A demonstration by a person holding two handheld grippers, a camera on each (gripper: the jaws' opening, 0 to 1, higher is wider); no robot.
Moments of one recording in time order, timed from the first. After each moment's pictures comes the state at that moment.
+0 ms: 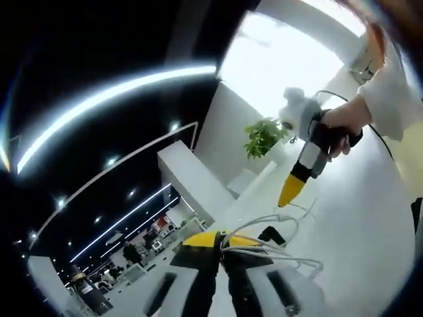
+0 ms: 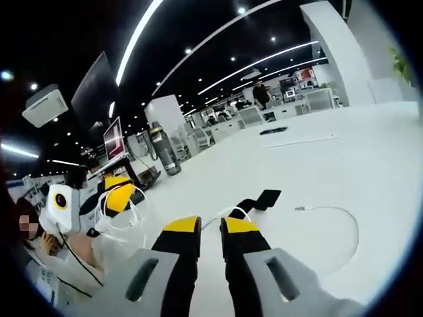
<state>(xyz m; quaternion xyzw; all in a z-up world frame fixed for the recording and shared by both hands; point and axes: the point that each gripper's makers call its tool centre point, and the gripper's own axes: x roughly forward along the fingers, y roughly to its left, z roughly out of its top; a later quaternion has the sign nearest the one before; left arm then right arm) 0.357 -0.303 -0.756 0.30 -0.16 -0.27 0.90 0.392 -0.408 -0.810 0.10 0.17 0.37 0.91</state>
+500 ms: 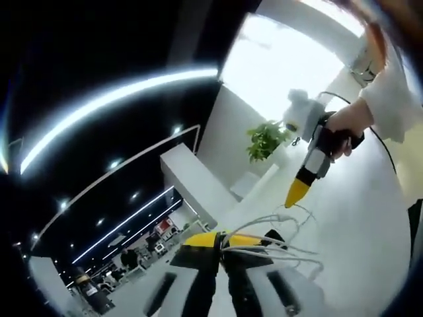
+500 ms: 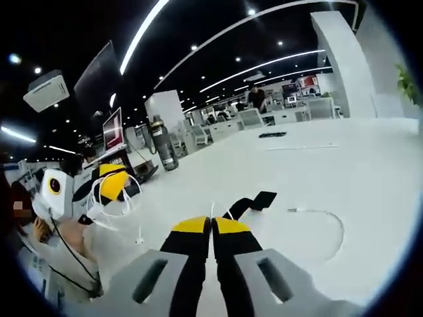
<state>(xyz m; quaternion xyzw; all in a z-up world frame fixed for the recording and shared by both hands) 0.346 -0.298 -0.743 0.30 -0.17 -0.27 0.90 0.377 -0.412 -0.795 0.06 0.14 0.37 0.92</state>
